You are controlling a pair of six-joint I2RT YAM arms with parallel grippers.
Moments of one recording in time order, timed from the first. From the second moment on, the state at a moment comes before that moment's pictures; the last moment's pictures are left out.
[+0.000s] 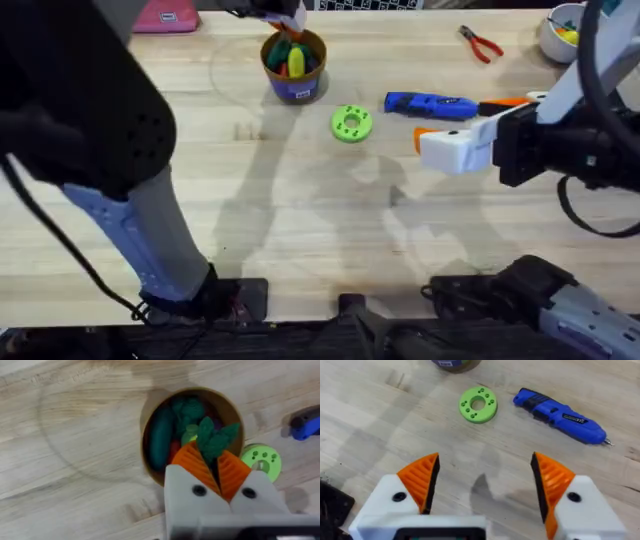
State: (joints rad) left arm -0.24 2.01 1.93 -1.06 0.13 0.00; right arm 0.50 0.77 0.98 -0.96 0.02 0.15
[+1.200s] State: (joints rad) left arm -0.28 1.47 1.68 -1.24 0.02 -0.04; right arm 0.50 0.77 0.98 -0.97 0.08 0.15
